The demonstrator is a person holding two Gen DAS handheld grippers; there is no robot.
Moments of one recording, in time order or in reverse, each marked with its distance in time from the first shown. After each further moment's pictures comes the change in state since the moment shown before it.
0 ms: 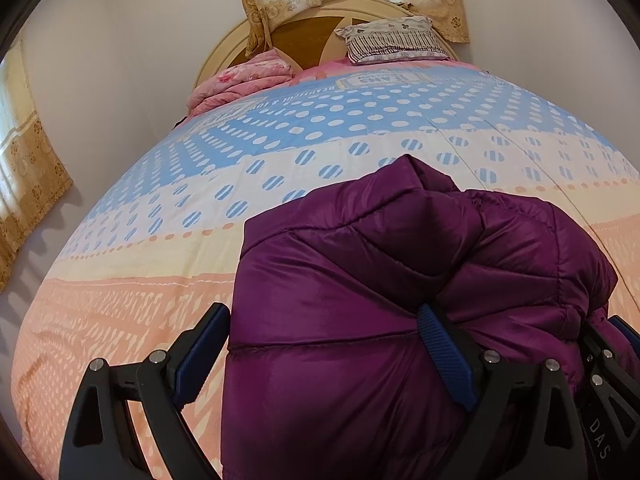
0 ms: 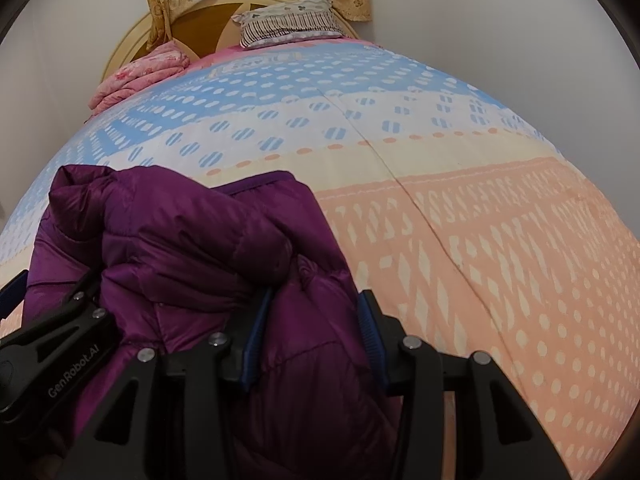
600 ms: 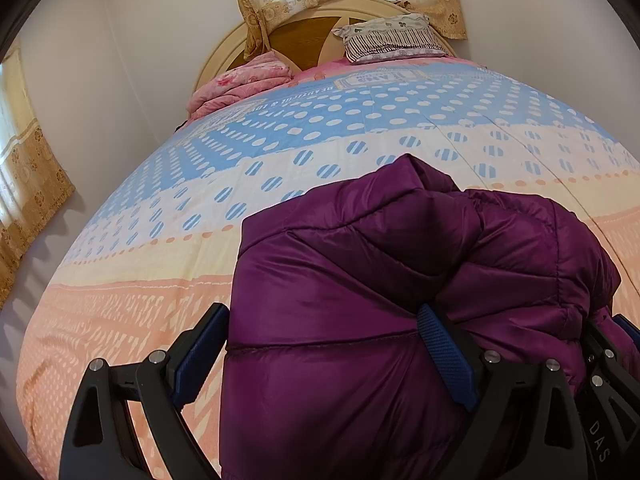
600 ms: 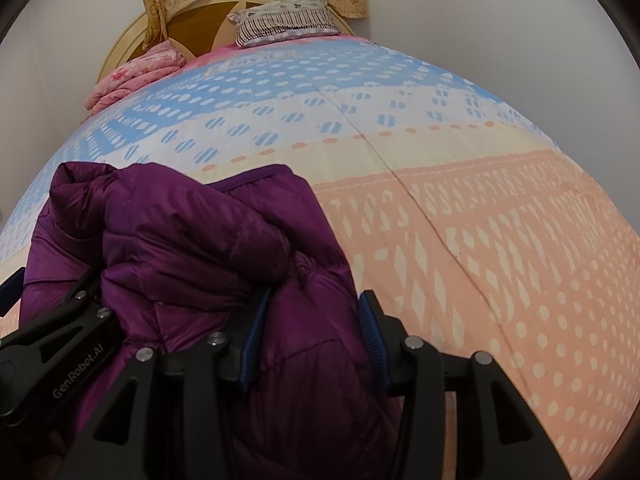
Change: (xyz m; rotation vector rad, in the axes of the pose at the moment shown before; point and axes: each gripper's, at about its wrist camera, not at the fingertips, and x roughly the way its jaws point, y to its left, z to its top) left arm 0.001 -0.006 0.000 0.017 -0.001 0.013; right arm 0.003 -0.003 -0.001 0.007 0.009 -0.003
